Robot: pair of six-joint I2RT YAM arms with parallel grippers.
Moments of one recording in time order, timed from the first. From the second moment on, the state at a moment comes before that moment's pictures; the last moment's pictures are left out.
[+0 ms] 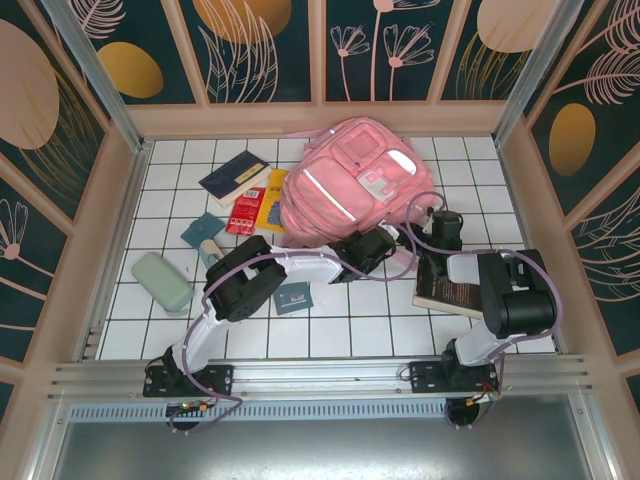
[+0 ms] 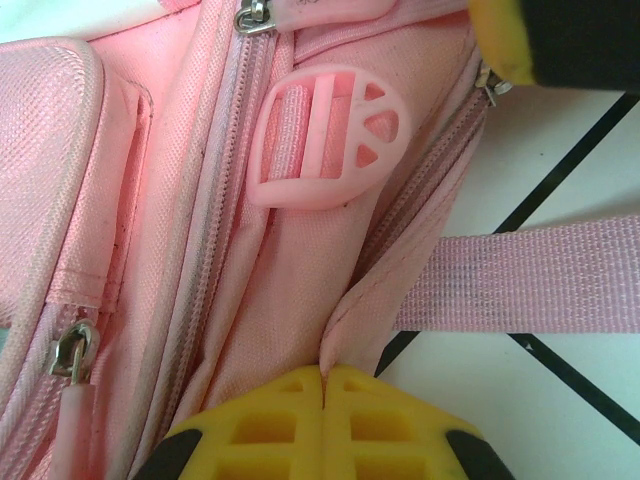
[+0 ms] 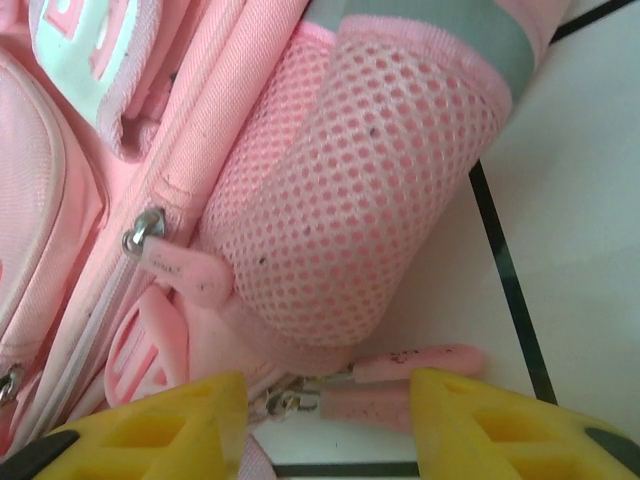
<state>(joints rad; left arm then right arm) -1.03 2.23 1.48 -0.07 -0.47 0.03 0.11 1.59 0.51 0.40 -0.27 0.59</state>
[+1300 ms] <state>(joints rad) -1.03 2.23 1.47 -0.08 -0.48 0.02 0.14 1.61 0.52 0.39 -0.33 0.55</state>
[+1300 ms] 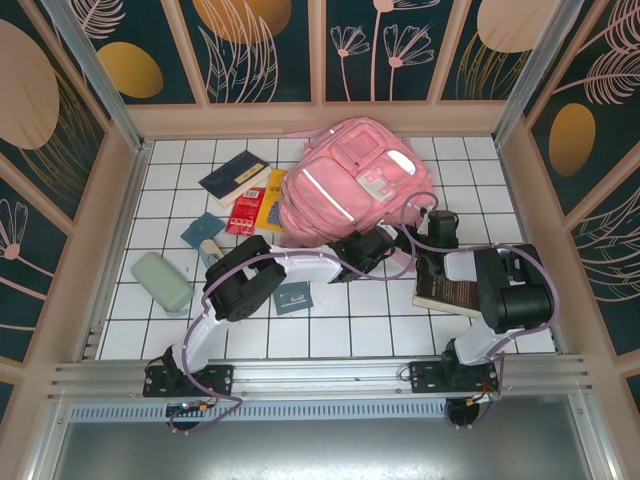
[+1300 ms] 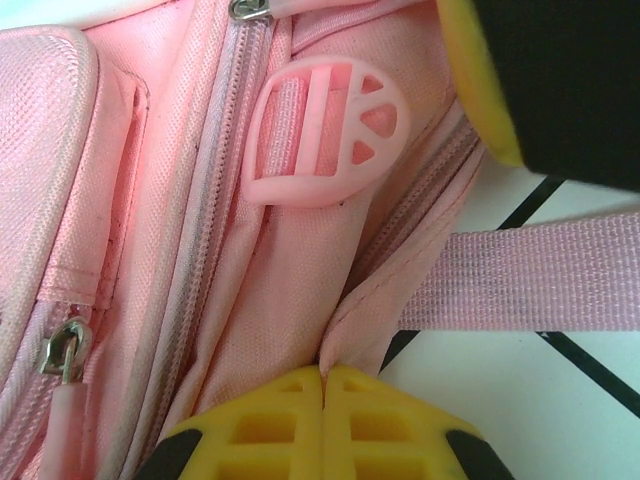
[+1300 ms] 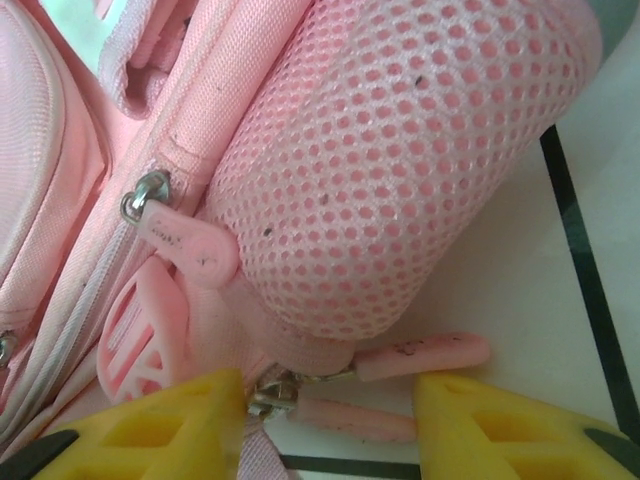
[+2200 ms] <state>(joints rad) -1.03 2.23 1.47 -0.08 -0.48 0.02 0.16 1.60 0.51 0.33 -0.33 0.55</state>
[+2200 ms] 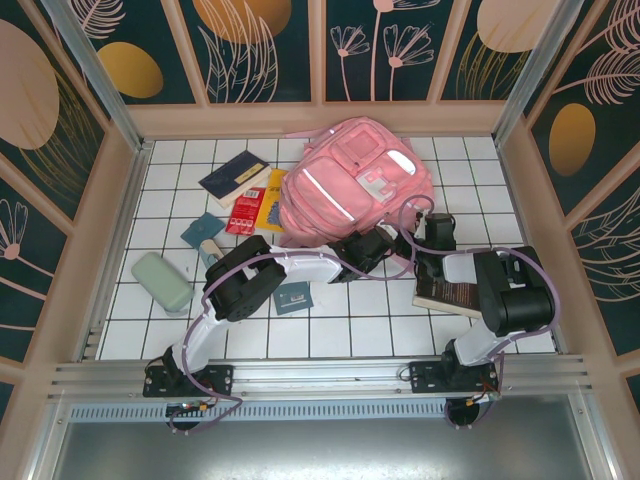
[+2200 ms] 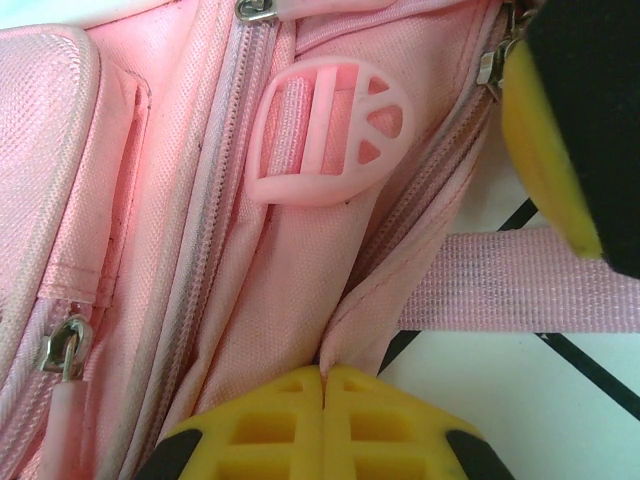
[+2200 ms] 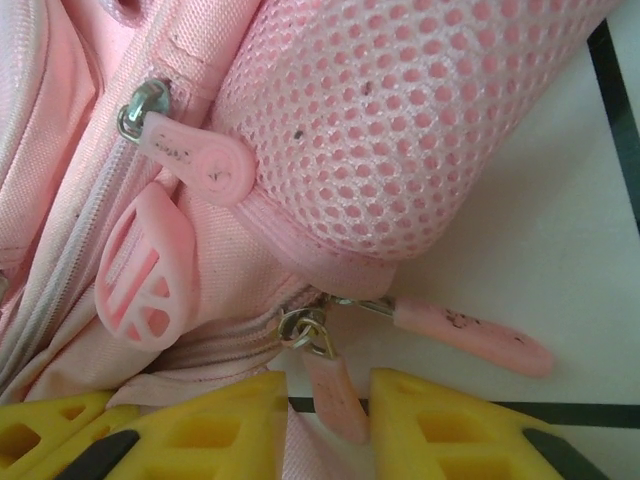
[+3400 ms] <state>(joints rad) -0.95 2.00 1.38 -0.14 -0.39 -0.21 0.25 1.49 0.47 0.32 -0.20 0.52</state>
